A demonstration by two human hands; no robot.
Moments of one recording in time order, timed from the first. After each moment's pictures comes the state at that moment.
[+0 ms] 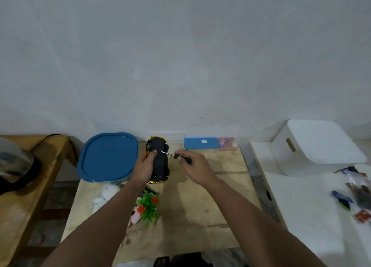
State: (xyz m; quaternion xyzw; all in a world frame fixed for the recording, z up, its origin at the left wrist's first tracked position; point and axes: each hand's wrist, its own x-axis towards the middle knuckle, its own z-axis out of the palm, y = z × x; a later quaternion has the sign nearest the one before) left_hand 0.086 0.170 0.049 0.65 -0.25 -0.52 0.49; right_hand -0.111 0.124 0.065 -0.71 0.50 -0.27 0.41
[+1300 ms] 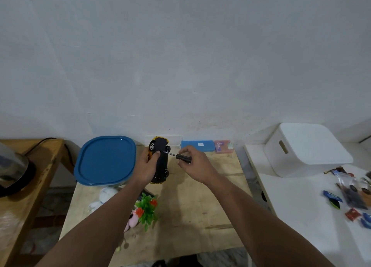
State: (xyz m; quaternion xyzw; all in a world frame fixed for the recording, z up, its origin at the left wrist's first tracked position) left_hand 0.084 0.168 0.065 0.66 -0.38 -0.46 0.45; right_hand -0.115 0.128 0.103 -0.74 0.52 -0.22 0.37
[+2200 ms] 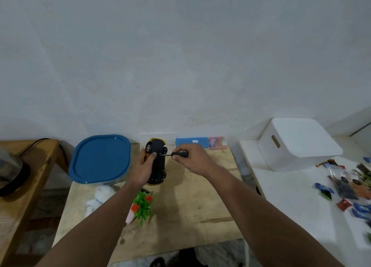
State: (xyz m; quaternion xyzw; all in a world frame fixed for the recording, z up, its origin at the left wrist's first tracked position) left_hand 0.070 0.193 0.072 0.64 -0.37 -0.50 0.45; right_hand -0.129 0.132 0.127 -0.75 0.50 -0.20 0.39
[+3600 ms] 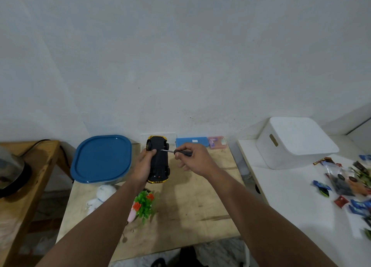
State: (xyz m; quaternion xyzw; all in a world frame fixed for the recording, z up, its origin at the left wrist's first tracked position) left_hand 0.069 0.194 0.078 0.58 -0.27 -0.59 0.50; right_hand -0.127 0.151 0.128 -0.66 0.50 -0.28 0.48
